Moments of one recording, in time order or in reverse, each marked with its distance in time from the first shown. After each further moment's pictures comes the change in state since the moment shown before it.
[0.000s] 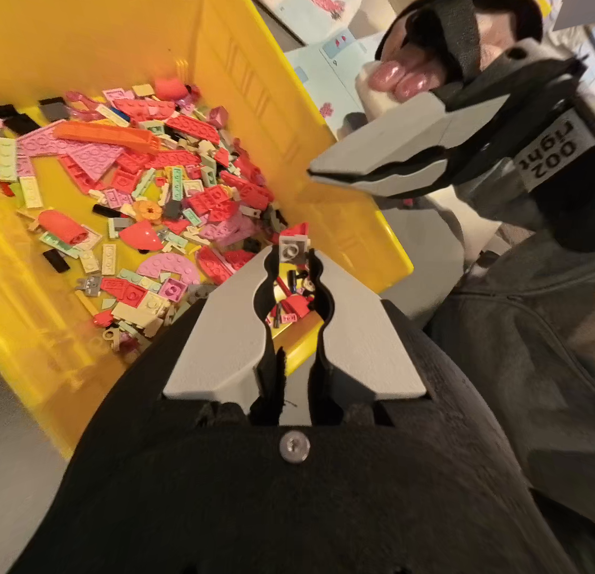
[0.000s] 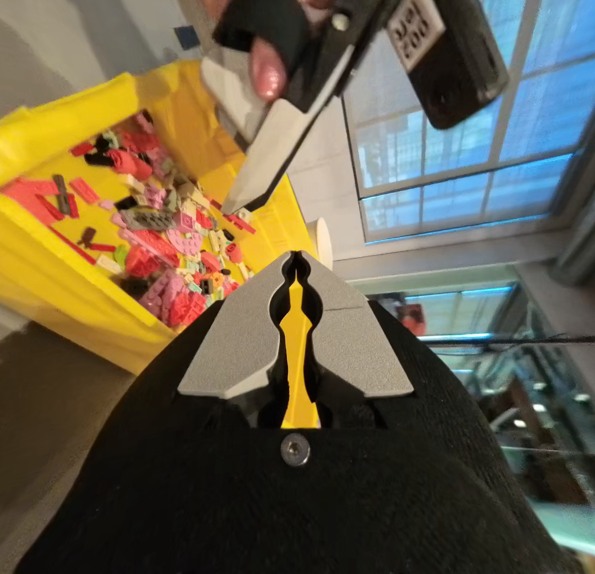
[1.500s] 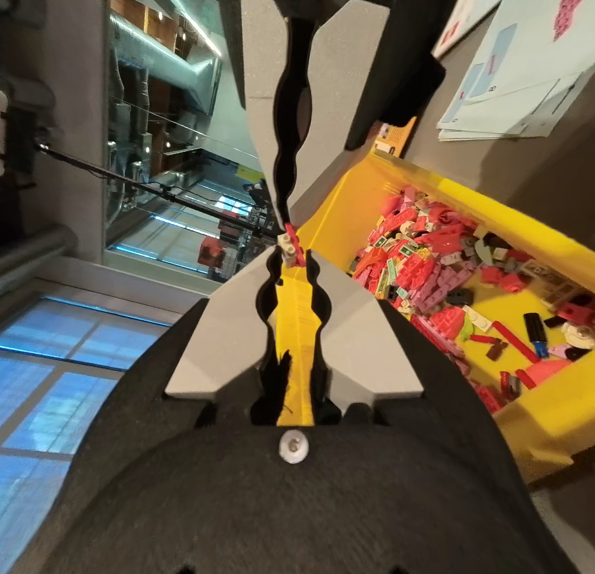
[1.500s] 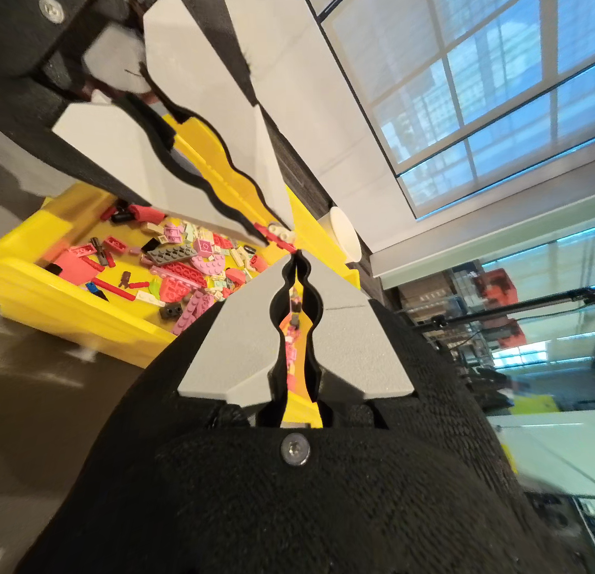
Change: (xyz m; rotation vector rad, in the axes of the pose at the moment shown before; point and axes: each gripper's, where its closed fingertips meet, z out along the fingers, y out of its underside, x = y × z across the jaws) left arm 0.009 -0.048 -0.009 0.266 -1.152 1.195; right arm 0.011 0.003 -0.008 0.018 -0.051 0.335
